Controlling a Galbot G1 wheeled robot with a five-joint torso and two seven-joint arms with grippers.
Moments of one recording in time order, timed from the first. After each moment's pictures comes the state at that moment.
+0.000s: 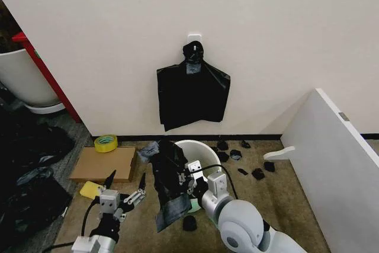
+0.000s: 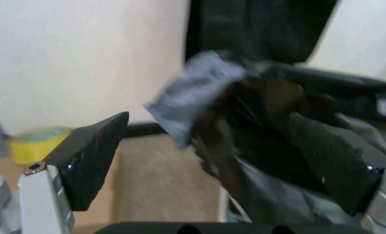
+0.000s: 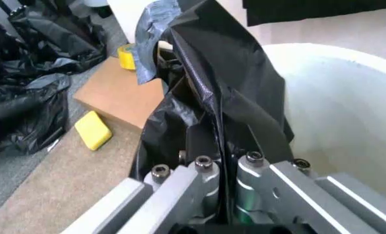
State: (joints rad) left arm 1.81 -0.95 -0.37 -2.27 -0.38 -0.06 -0.27; right arm -1.11 1.15 -0.18 2.16 0.62 -0.60 0.38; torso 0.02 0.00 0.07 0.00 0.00
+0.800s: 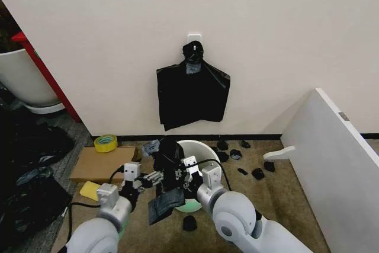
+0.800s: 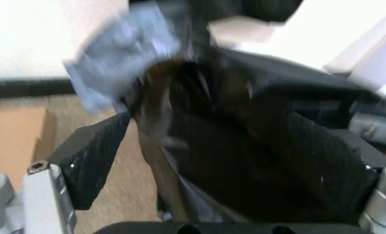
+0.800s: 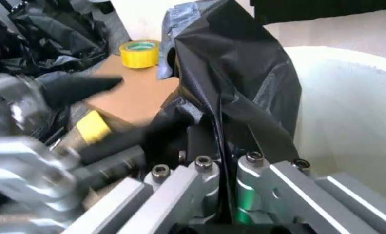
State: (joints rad) left arm 1.40 -0.84 -0.14 -2.22 -0.79 0.27 -0.42; right arm -1.03 1.15 -0.22 2.12 0.71 -0.61 0.42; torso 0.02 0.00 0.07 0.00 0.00
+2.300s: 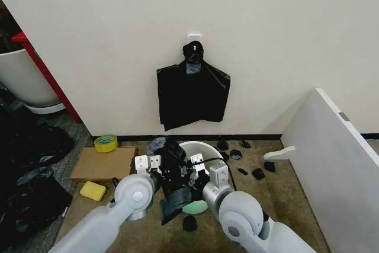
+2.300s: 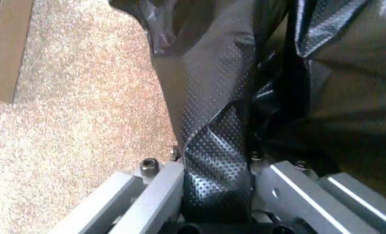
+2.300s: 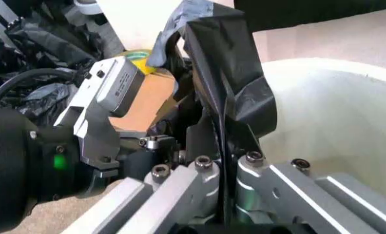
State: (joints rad) left arm 0.98 -0.98 0.06 -1.99 -1.38 0.57 -0.90; right arm -1.05 1.14 -0.19 2.15 0.73 -0.59 0.44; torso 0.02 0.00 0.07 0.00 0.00
